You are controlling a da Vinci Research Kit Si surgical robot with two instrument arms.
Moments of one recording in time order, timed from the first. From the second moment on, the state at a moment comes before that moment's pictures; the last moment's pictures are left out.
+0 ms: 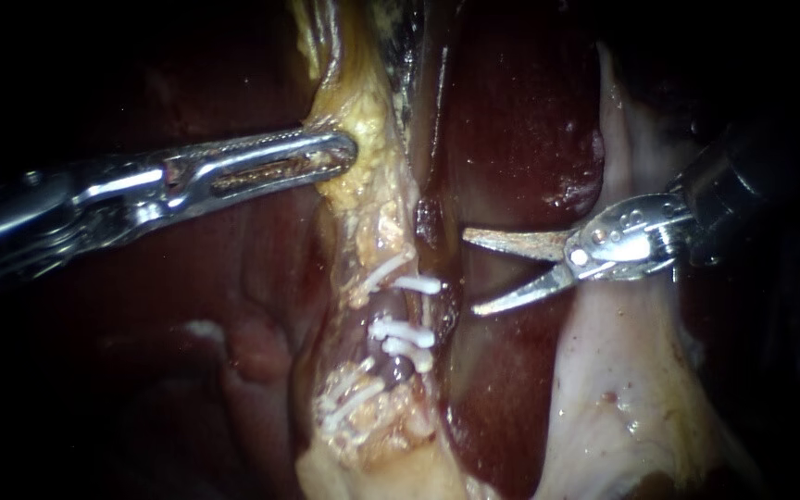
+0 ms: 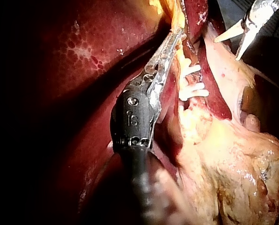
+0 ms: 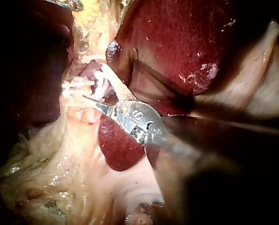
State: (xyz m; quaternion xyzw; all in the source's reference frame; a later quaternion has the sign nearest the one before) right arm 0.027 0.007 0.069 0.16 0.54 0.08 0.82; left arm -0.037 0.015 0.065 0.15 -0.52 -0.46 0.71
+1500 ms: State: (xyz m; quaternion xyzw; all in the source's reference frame) right arm 0.036 0.001 0.078 0.42 0.40 0.21 0.78; left arm -0.028 0.016 0.053 0.13 -0.53 -0.47 0.69
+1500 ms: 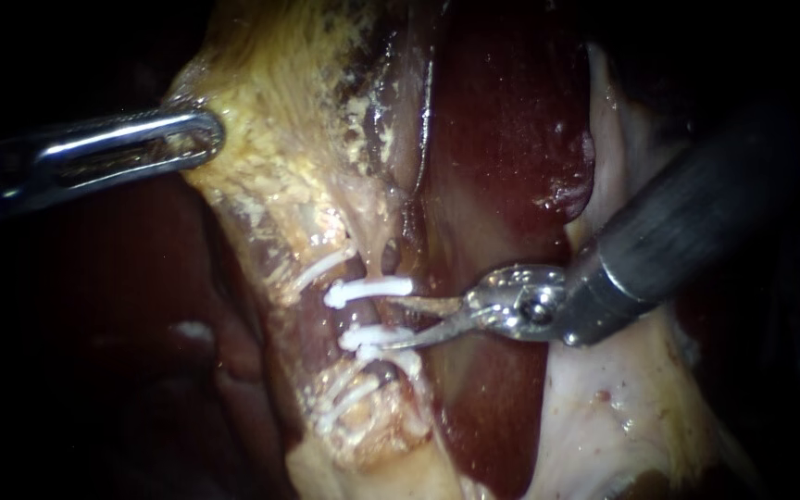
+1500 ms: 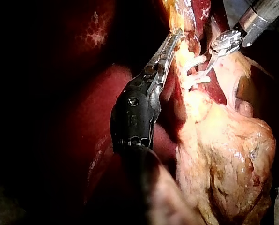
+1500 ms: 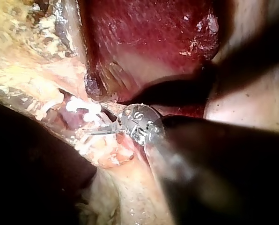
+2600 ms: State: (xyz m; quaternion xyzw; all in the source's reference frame) right arm 0.040 0.001 0.078 0.46 0.45 0.15 0.75; left arm -0.028 0.016 0.054 0.13 -0.53 -0.47 0.69
